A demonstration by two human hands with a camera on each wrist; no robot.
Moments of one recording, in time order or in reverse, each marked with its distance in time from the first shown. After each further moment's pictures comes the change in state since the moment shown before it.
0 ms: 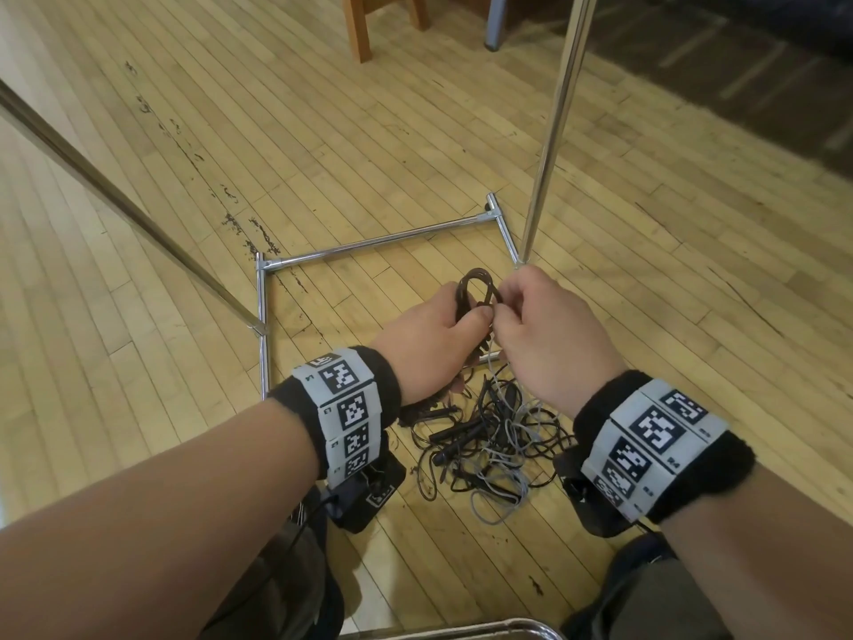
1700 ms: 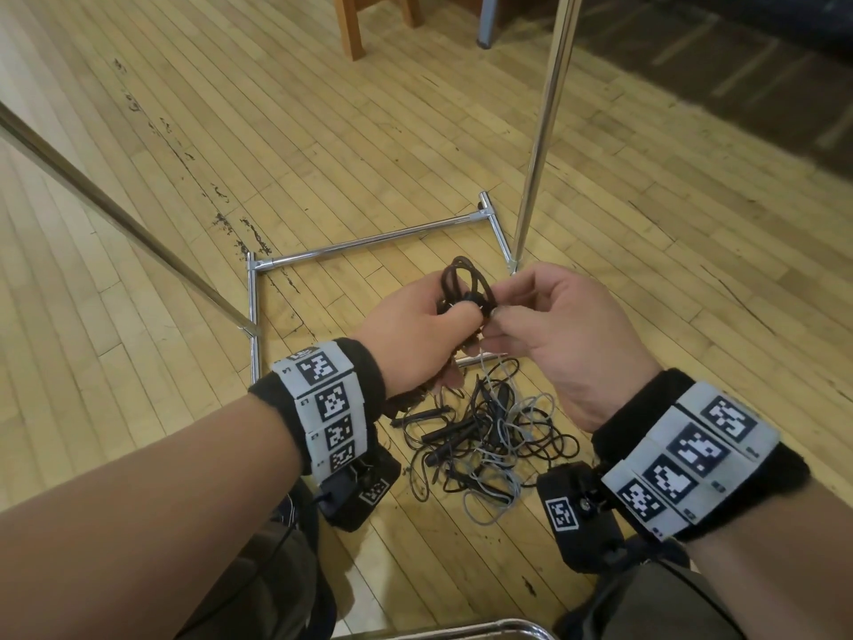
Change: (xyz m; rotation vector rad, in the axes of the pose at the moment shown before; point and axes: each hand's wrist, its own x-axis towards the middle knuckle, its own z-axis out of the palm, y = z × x) left_hand 0.004 0.006 -0.005 -0.222 0.008 0.001; right_hand -0.010 0.007 -0.018 0.772 -0.019 0.136
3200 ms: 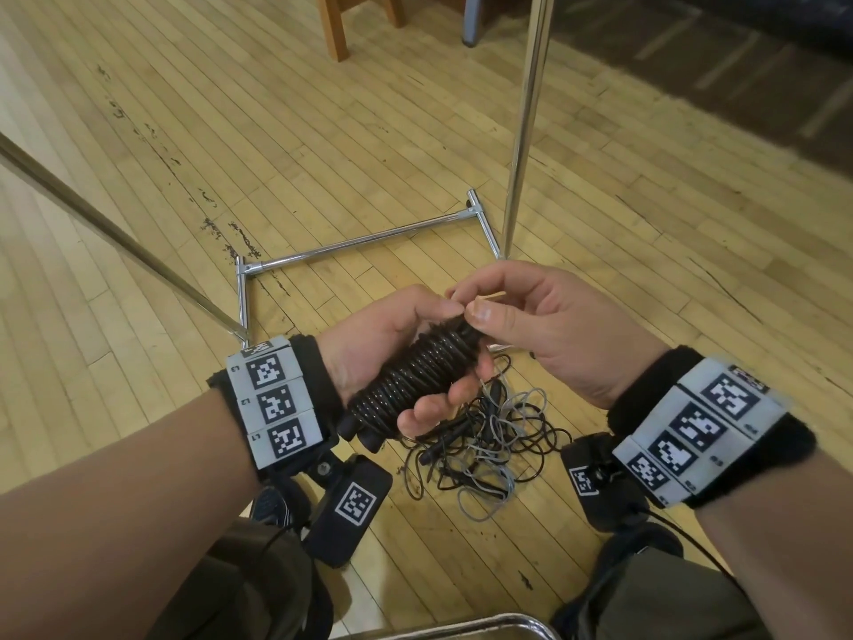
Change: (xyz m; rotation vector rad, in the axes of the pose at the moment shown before) left_hand -0.008 0.002 -0.007 -0.820 -0.845 -0.221; right_hand -0.002 -0.008 -0.025 -0.045 -0.458 -0.187
